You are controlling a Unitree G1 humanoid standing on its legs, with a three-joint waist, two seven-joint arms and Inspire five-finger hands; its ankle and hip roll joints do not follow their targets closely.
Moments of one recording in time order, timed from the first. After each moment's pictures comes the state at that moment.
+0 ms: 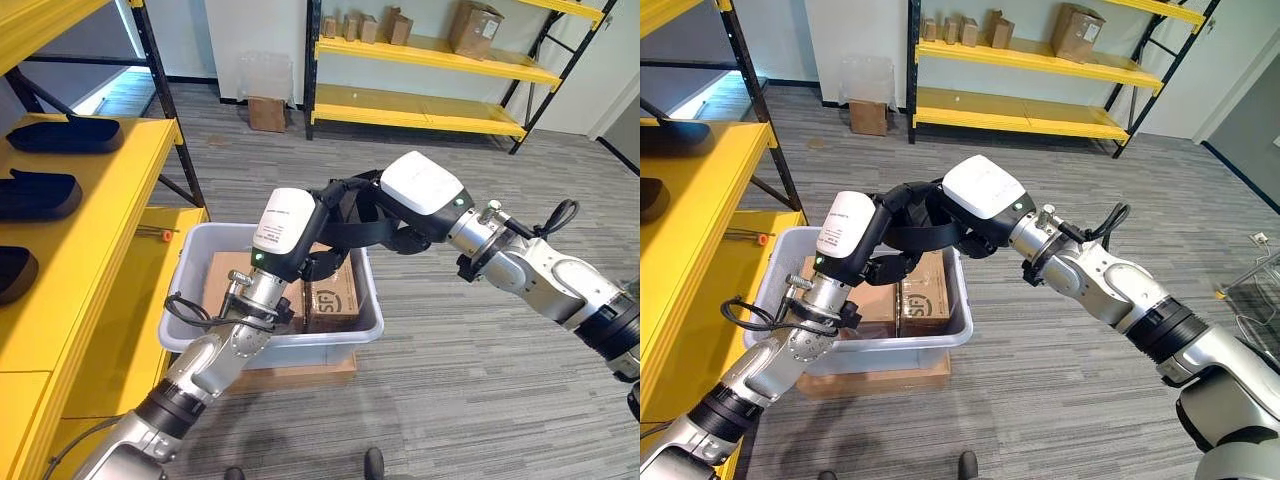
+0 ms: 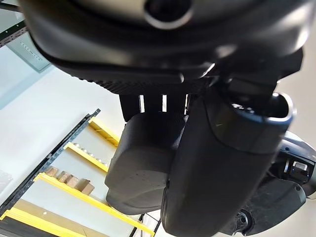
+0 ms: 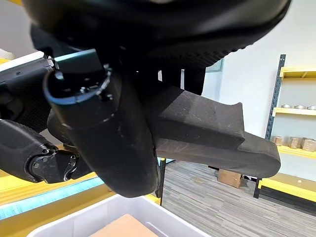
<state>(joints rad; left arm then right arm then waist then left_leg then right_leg) -0.40 0.60 -0.46 -0.01 0.52 -0.18 0.43 -0.86 -0.93 0.77 0.13 -0.43 -0.25 -0.18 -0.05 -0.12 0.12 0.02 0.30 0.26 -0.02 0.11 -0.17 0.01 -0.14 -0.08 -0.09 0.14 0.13</state>
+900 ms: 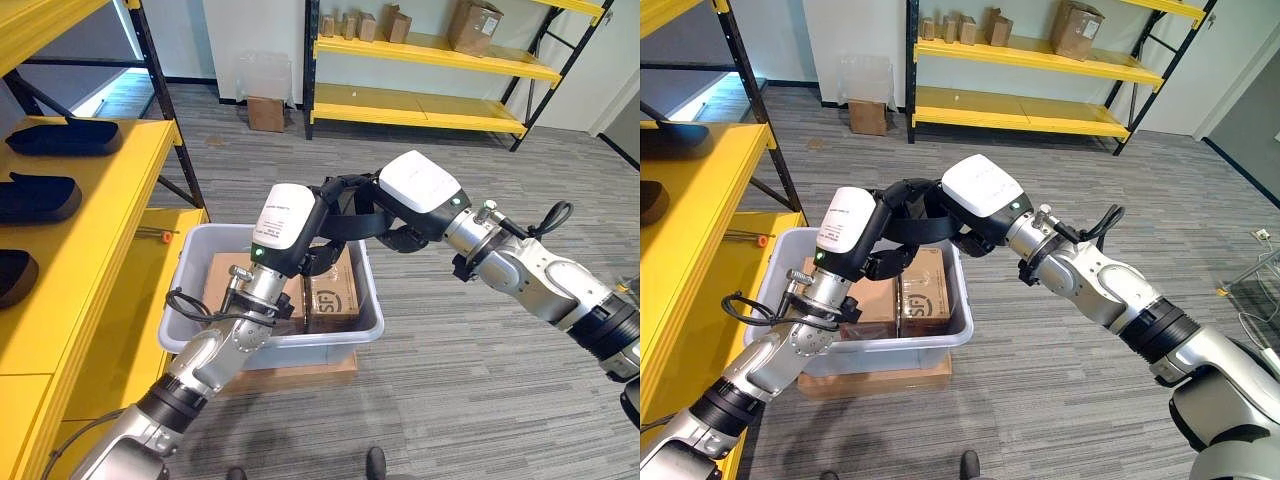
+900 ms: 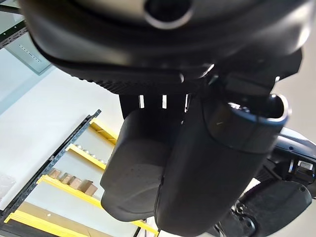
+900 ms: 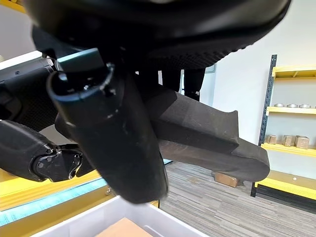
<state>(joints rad) -0.41 0.61 -0.46 0.00 0.52 -0.15 0.43 -0.86 -0.90 0.77 0.14 -0.43 -0.22 -0.18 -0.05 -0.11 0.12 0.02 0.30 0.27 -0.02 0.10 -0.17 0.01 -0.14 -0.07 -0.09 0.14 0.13</state>
